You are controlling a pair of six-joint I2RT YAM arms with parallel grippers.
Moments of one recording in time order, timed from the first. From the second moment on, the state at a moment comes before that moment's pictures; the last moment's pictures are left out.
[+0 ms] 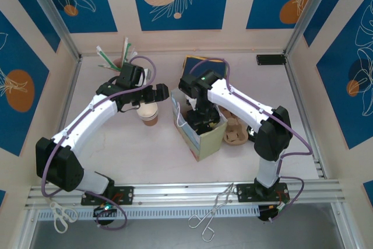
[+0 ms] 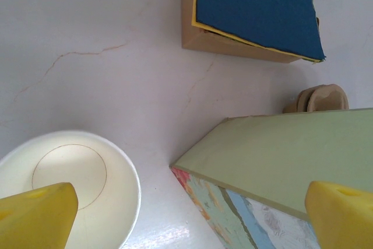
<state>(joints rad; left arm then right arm) -0.42 1.43 1.26 -0.70 0.21 -0.52 0.77 1.82 1.71 -1.53 -0.11 0.37</state>
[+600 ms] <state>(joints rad) -0.42 1.43 1.26 -0.70 0.21 -0.52 0.77 1.82 1.71 -1.52 -0.12 0.37</state>
